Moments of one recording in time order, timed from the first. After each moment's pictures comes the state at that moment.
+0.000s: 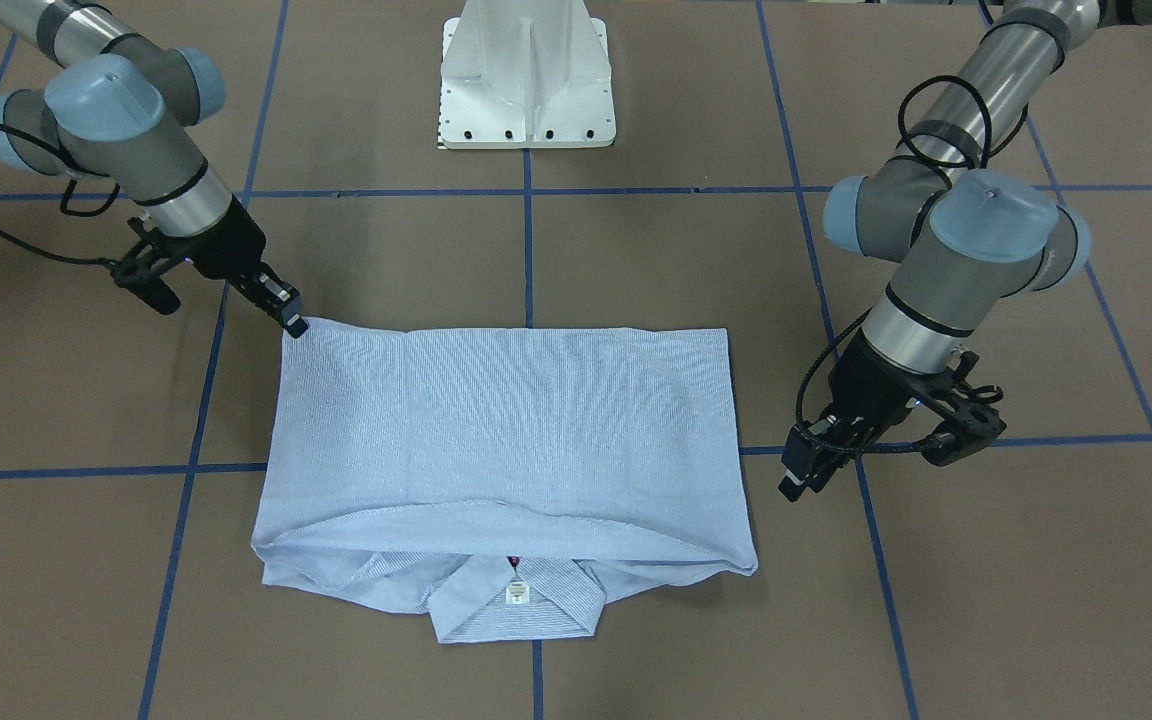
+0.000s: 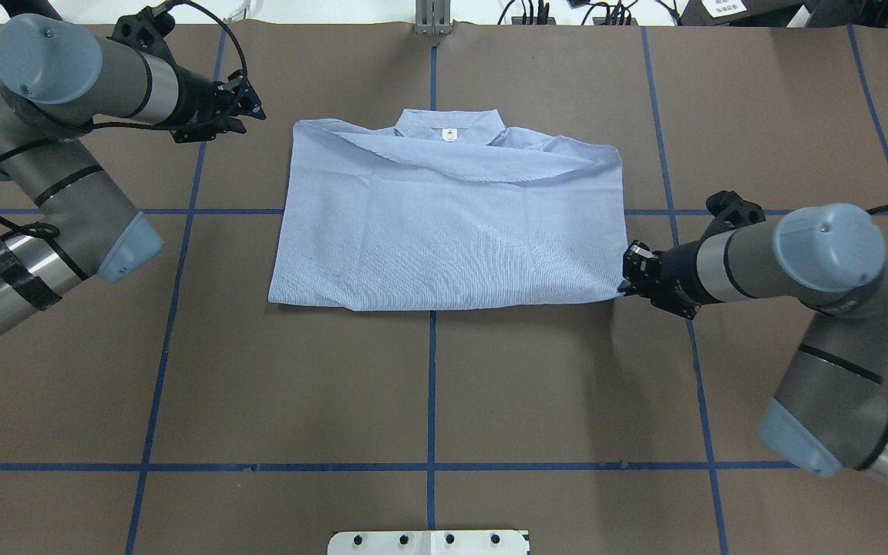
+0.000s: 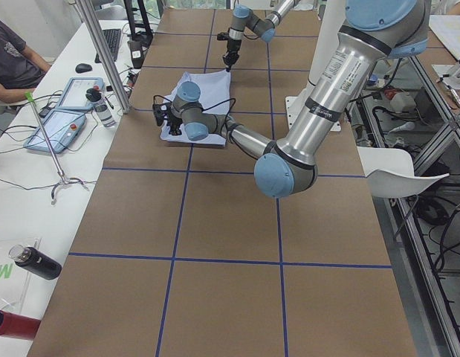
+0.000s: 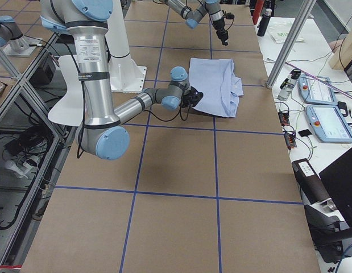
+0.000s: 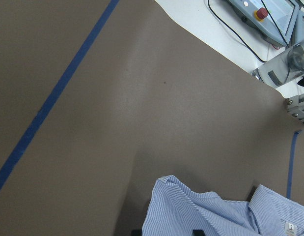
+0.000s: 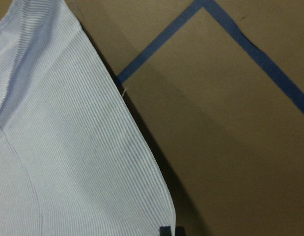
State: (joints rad) left arm -0.90 -2.11 -1.42 -2.33 -1.94 -1.55; right arm 0.64 -1.48 1.89 -0.95 1.93 1.90
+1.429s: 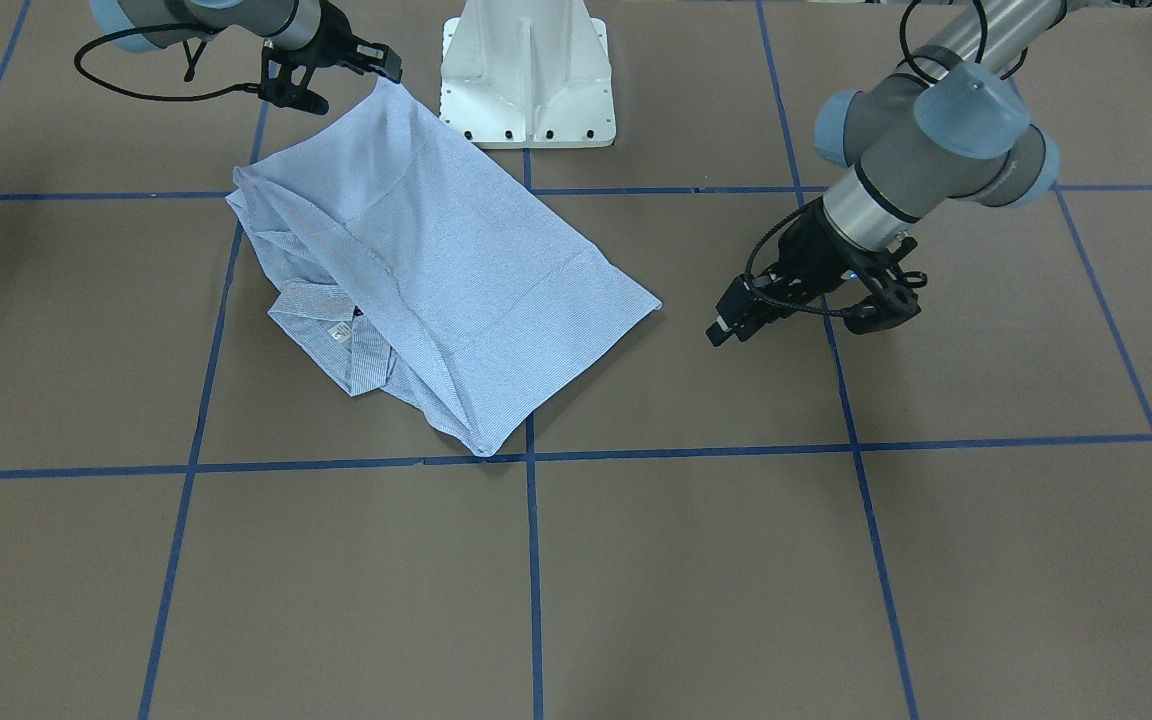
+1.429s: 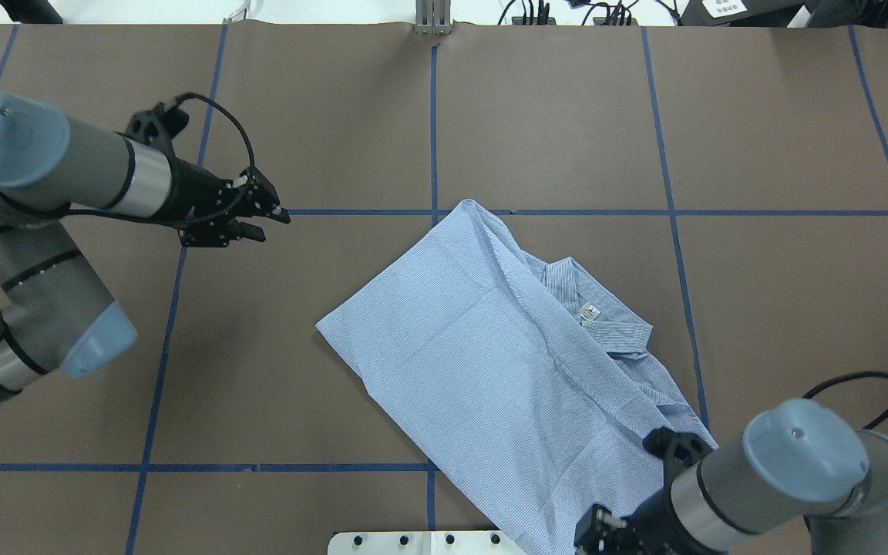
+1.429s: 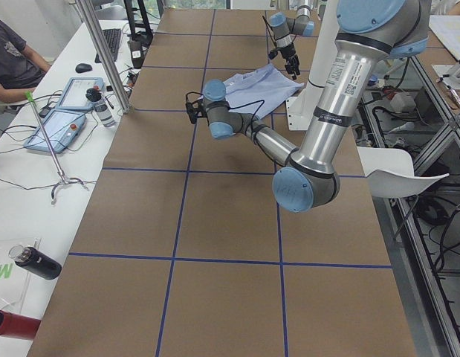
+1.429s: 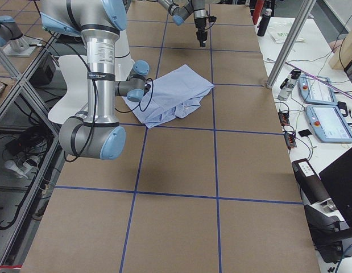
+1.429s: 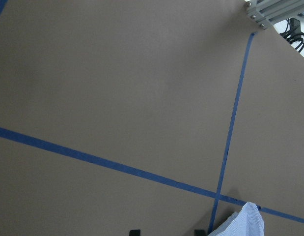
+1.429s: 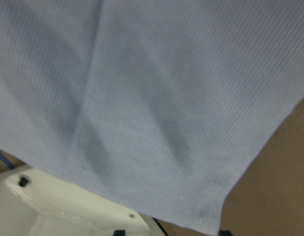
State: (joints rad) left arm -0.74 -1.93 -1.68 -2.33 -2.09 -1.72; right arm 0.22 -1.59 2.09 -0.94 2.15 2.00
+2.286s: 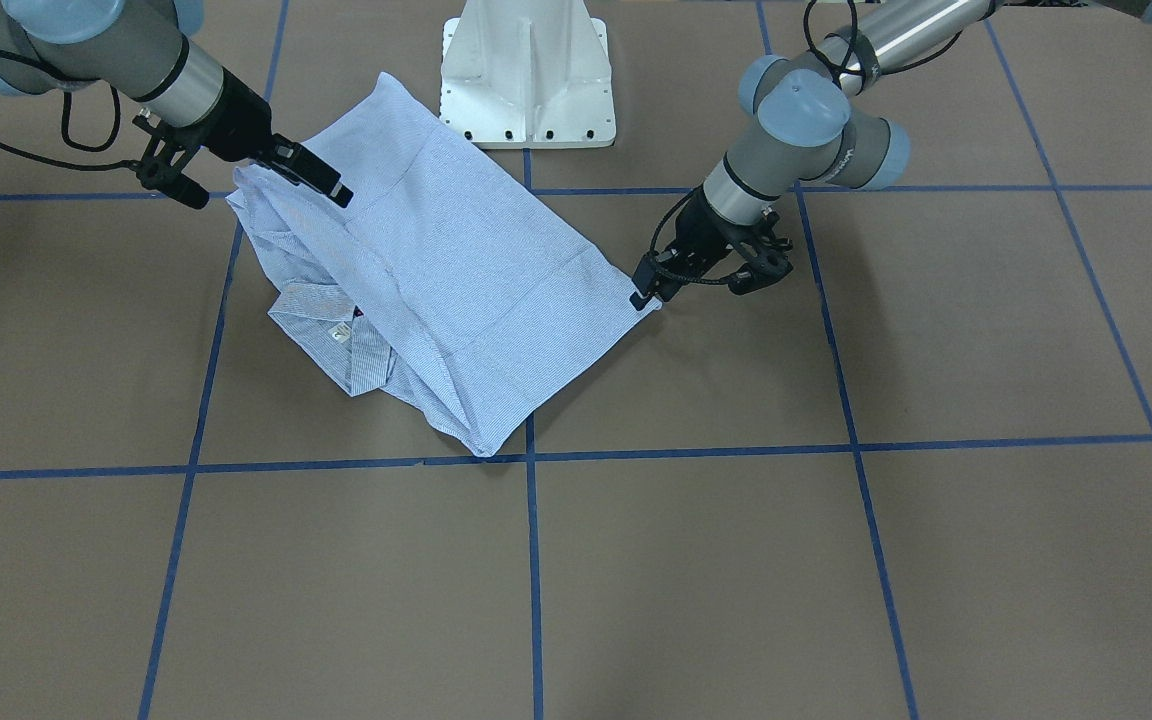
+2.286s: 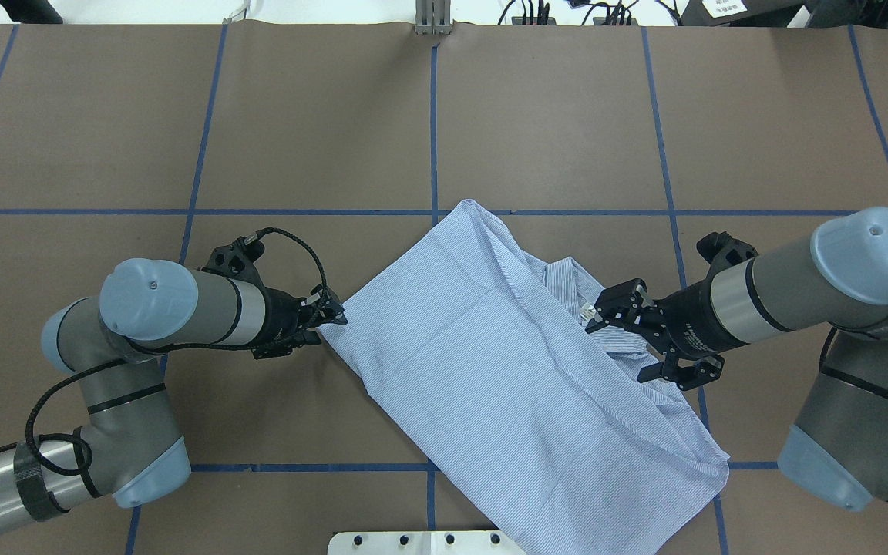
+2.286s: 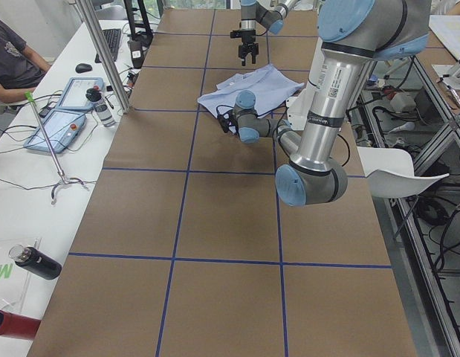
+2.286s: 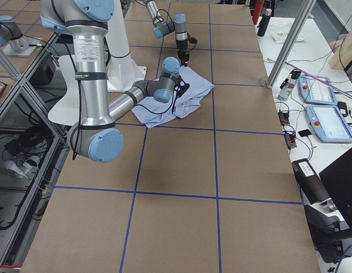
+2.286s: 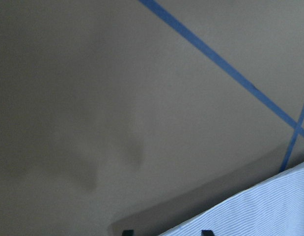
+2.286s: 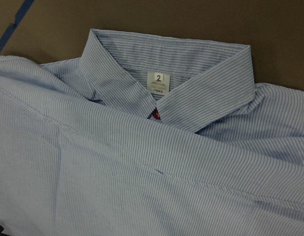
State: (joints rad) left arm -0.47 -1.93 -1.65 -2.32 -1.84 -1.89; right arm 0.61 -1.48 1.98 -0.95 2.17 1.98
